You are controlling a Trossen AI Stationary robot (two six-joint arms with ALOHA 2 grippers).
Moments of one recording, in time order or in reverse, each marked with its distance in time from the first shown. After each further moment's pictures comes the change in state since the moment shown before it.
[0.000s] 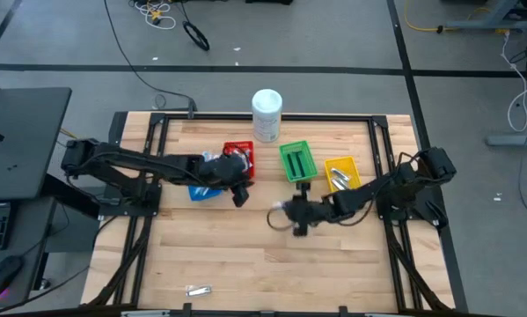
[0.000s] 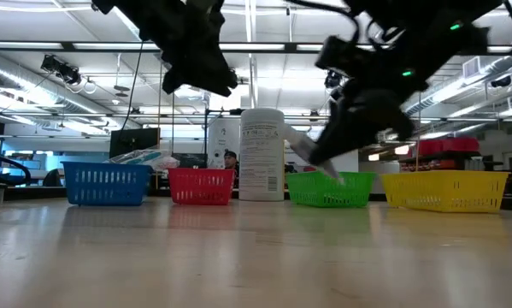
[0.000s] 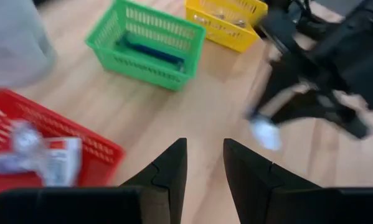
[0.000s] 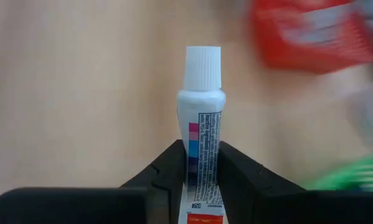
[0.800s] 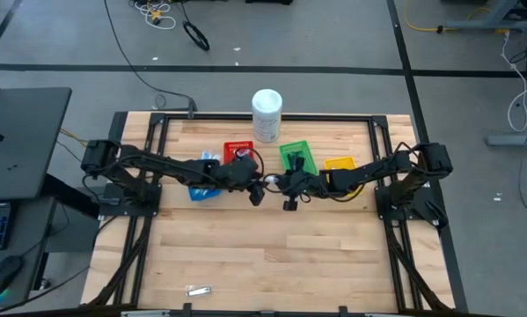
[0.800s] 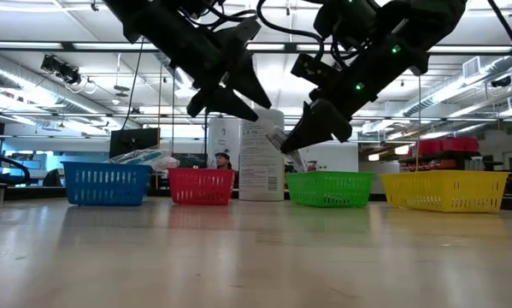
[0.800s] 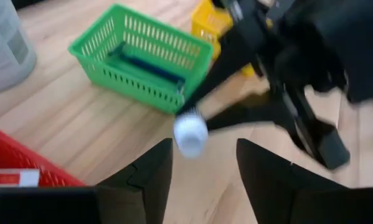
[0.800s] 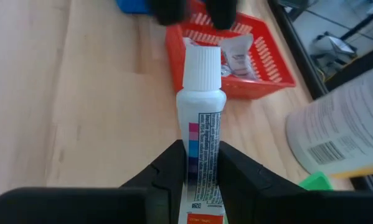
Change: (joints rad) left arm 0.019 0.202 0.000 0.267 -0.043 -0.052; right arm -0.245 -0.002 0.001 0.189 -0.054 -0.232
